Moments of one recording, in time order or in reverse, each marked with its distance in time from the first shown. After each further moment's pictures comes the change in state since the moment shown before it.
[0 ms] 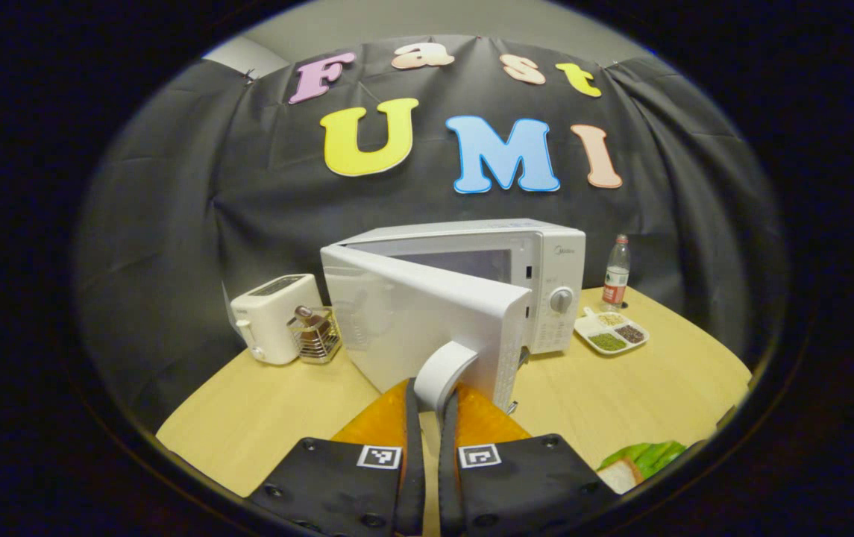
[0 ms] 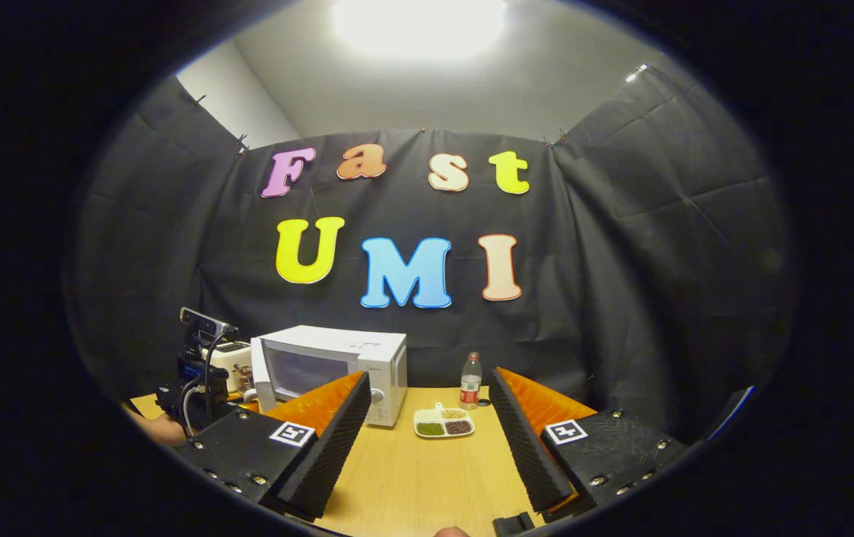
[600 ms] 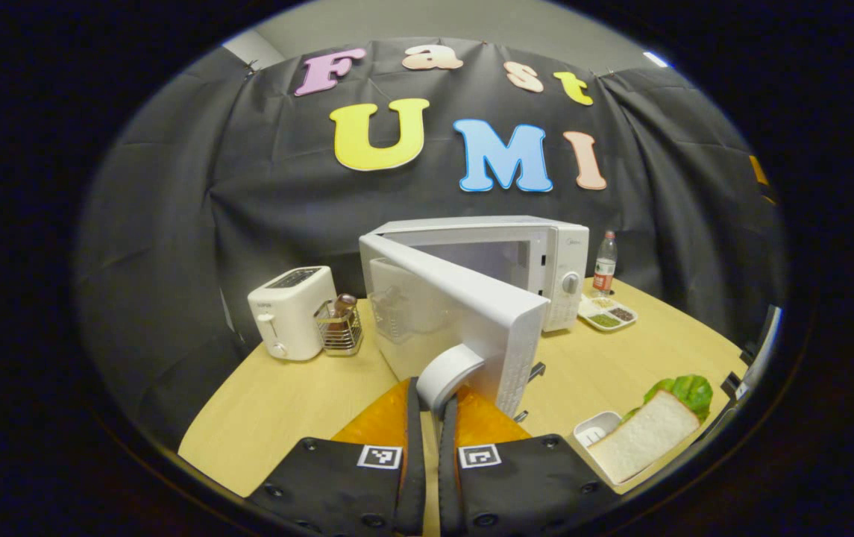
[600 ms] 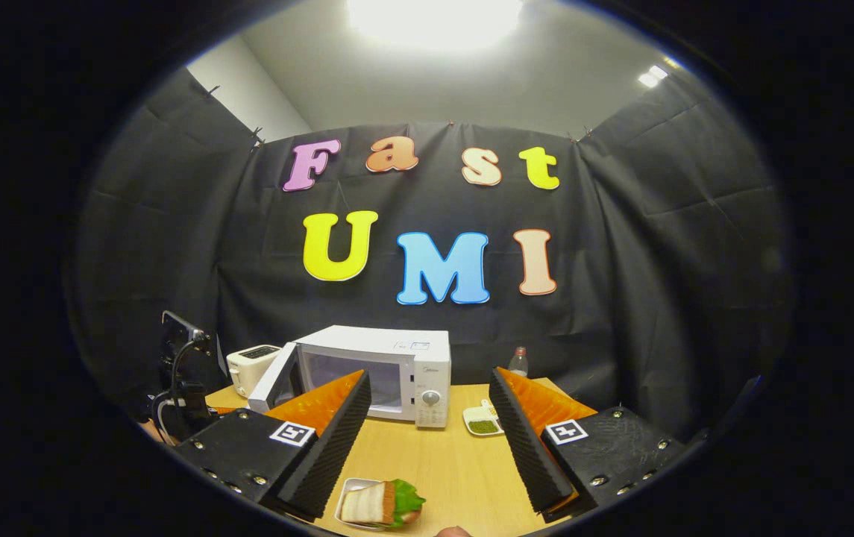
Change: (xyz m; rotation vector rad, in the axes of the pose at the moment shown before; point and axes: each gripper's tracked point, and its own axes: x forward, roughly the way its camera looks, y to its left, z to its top) left arm -0.032 0.097 -0.021 0.014 0.007 -0.129; right arm 0.020 0.124 -0.004 0.004 0.029 0.013
